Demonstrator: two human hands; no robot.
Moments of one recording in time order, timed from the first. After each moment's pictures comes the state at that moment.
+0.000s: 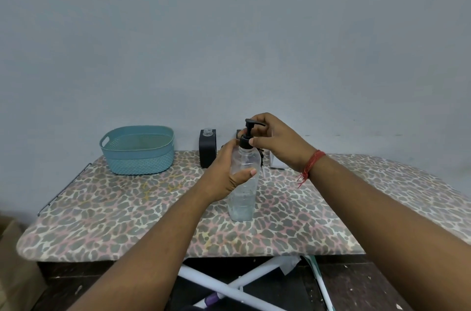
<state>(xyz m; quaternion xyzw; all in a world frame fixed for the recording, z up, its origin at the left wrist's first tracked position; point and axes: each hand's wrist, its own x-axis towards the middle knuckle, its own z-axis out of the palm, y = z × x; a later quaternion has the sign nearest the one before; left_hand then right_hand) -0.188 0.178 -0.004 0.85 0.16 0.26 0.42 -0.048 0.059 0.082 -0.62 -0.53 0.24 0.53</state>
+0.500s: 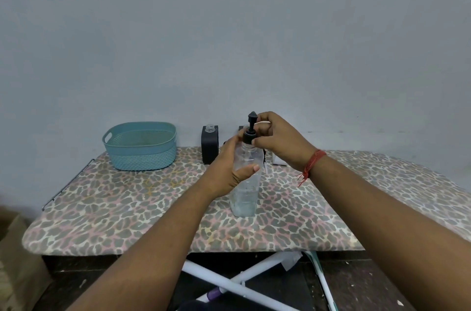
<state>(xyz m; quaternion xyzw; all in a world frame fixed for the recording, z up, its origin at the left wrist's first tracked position) -0.187 0.178 -0.004 0.86 0.15 0.26 0.42 -0.050 0.064 0.075 -0.64 -0.51 0.23 0.52</state>
